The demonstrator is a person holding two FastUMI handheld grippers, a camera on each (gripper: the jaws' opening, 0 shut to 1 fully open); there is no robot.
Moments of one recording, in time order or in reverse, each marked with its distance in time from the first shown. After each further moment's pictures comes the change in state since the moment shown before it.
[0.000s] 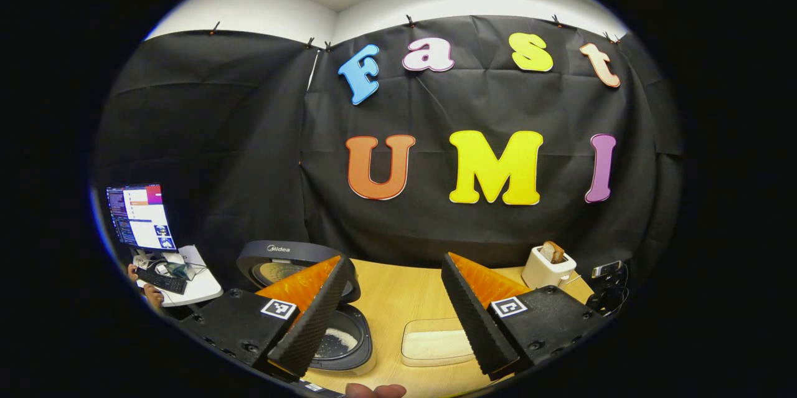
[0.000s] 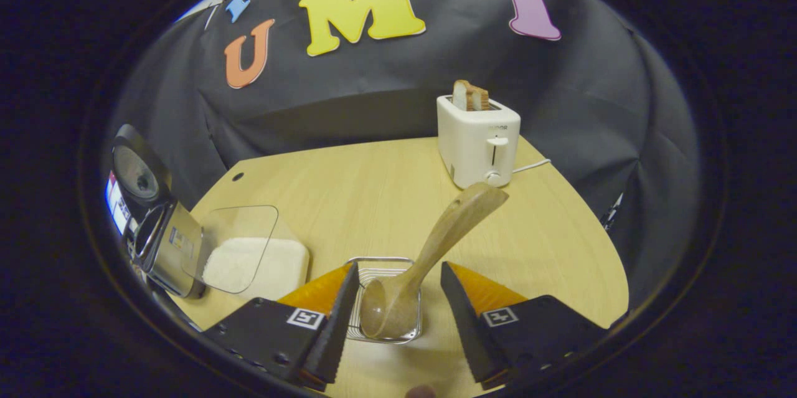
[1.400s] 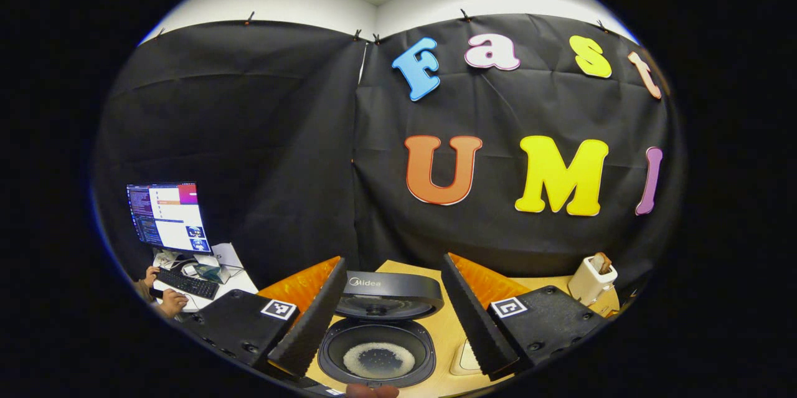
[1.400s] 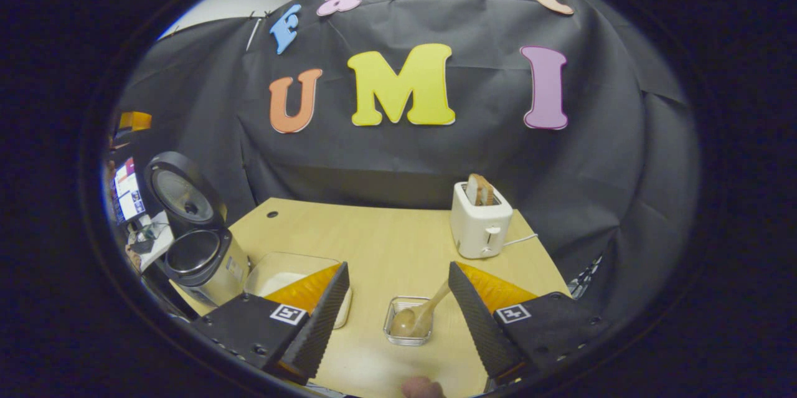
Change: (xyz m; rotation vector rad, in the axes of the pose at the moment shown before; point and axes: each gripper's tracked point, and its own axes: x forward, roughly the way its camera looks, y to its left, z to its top) left arm 0.048 0.137 0.012 -0.050 0.088 0.205; right arm -0.148 0.052 0.095 -0.114 -0.275 0.038
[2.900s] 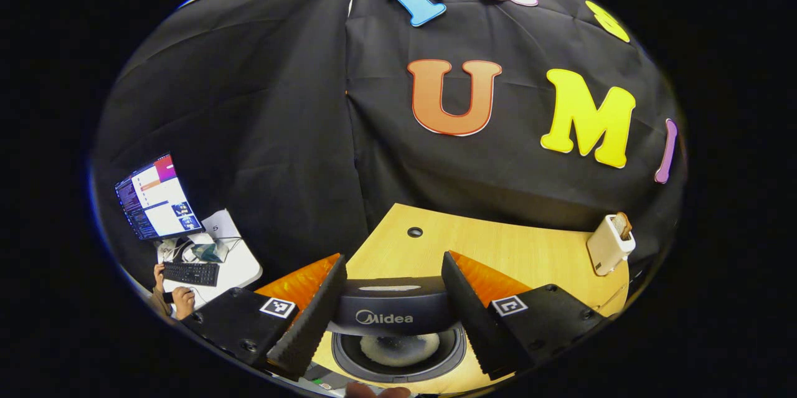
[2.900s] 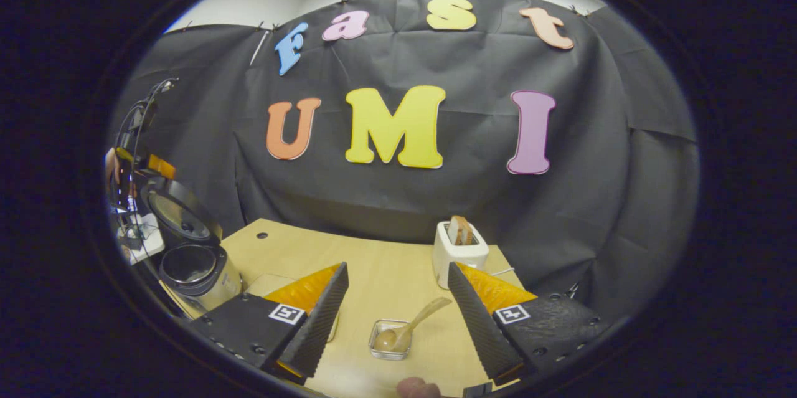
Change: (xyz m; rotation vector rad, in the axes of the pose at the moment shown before) left arm 0.058 0.022 -0.071 0.050 0.303 -0.012; right arm -0.036 -0.004 0.050 -0.055 -0.140 -0.057
